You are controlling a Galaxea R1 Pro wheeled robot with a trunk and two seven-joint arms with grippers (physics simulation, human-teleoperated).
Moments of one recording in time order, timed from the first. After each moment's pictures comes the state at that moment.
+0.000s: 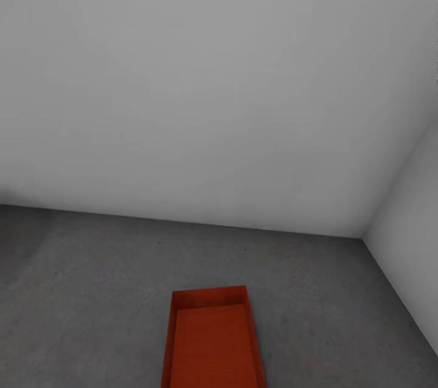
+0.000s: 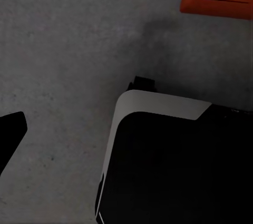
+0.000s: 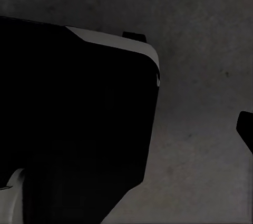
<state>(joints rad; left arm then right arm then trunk) -0.31 0.01 -0.03 -0.01 0.22 -0.03 0.13 -0.16 0.10 0.62 0.03 -0.45 -0.12 -0.19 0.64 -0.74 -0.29</state>
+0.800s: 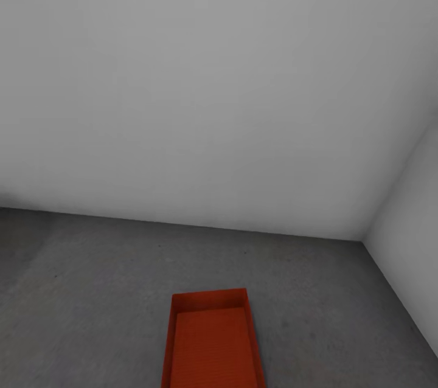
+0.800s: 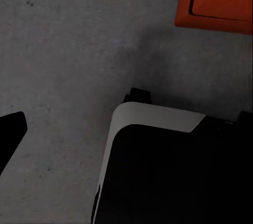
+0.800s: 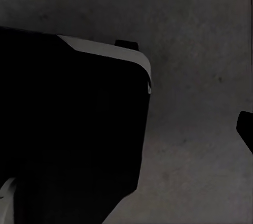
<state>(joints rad) -0.31 0.01 -0.03 -0.03 0.22 -0.03 0.13 -0.16 0.09 0.62 0.03 -0.46 -0.14 -0.19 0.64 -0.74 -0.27</state>
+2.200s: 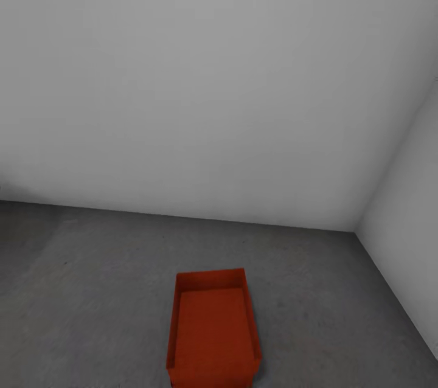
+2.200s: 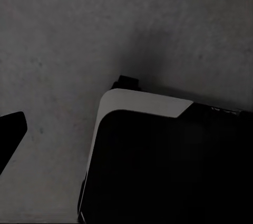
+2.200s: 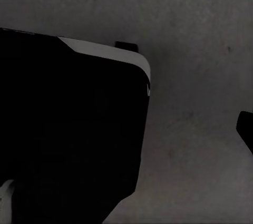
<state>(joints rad) -0.30 -0.02 -0.02 0.00 0.23 -0.04 0.13 -0.16 0.09 0.62 0.03 -0.45 -0.14 -0.19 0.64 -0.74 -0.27</state>
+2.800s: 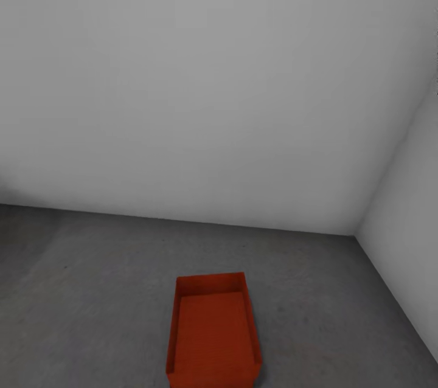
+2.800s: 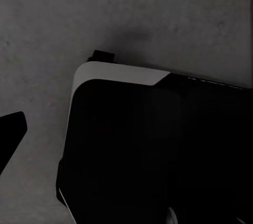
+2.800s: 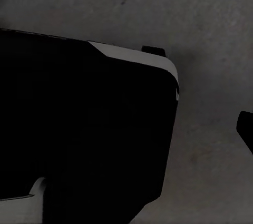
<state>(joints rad) -0.23 -0.03 -0.02 0.00 0.23 -0.04 0.02 -0.15 0.10 0.62 0.03 -0.46 -0.14 -0.10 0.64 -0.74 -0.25</state>
